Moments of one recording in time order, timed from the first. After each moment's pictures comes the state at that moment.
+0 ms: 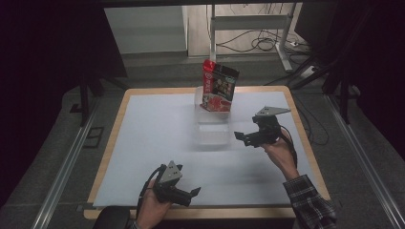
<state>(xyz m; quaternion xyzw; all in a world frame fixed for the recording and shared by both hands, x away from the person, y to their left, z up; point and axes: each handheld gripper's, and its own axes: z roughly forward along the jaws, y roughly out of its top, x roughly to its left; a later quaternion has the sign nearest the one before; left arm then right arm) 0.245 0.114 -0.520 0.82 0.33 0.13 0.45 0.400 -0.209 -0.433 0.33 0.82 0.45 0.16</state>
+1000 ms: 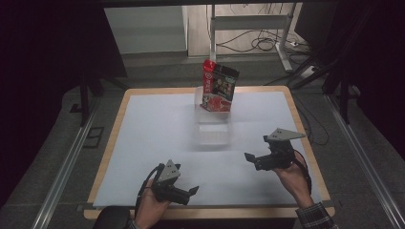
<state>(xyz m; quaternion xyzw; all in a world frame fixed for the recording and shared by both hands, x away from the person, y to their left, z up) 0.247 0.118 -0.520 0.82 0.34 0.14 0.44 0.333 -0.237 -0.447 0.34 0.82 0.43 0.17</state>
